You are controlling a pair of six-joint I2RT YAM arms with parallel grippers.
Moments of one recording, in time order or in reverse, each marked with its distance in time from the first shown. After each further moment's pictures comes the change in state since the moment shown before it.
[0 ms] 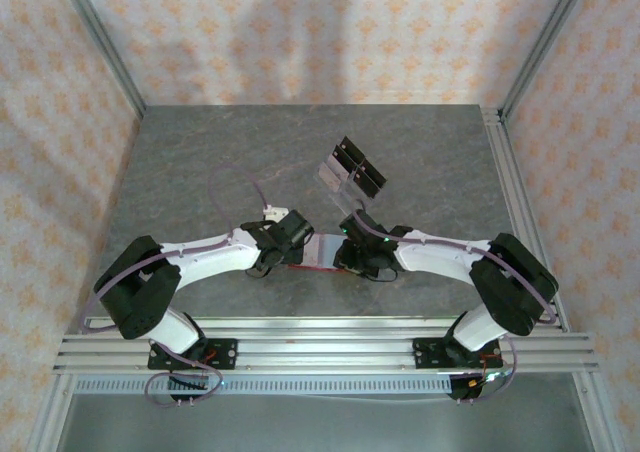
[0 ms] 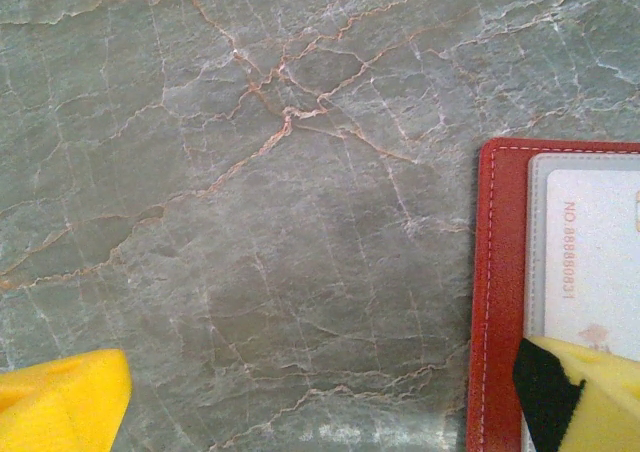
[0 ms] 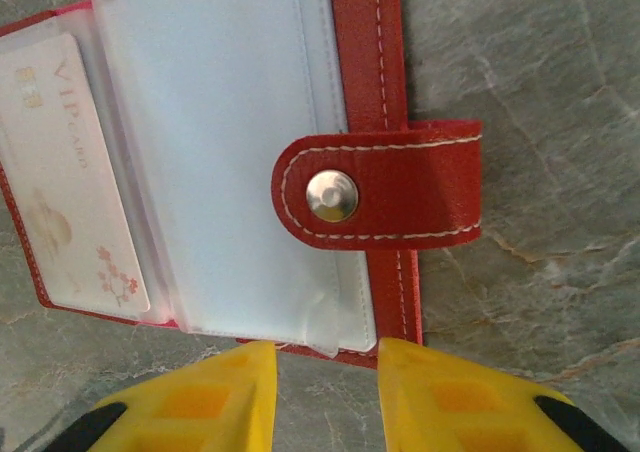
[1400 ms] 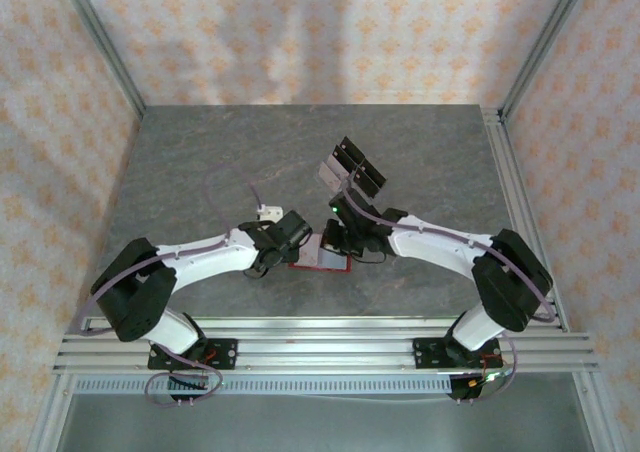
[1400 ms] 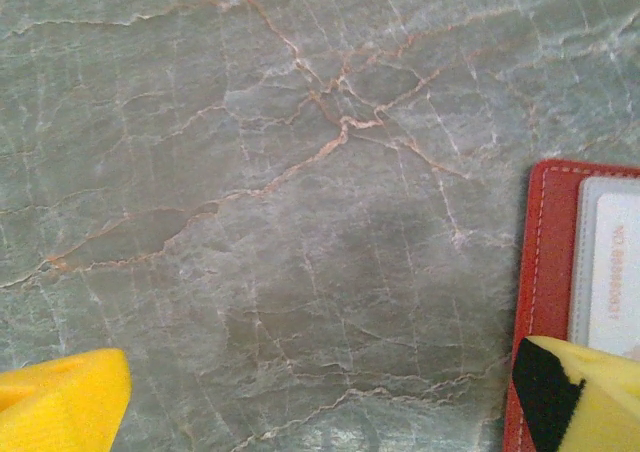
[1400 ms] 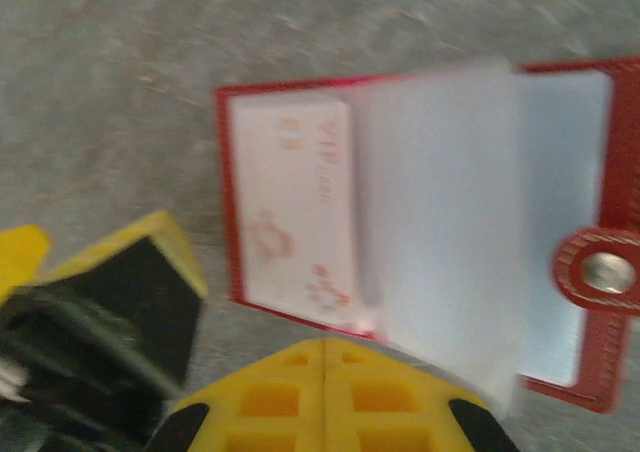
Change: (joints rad) left arm 0.000 -0.029 0.000 -0.046 -0.060 -0.074; right arm 0.000 0.045 0.212 -0.016 -0.057 -0.068
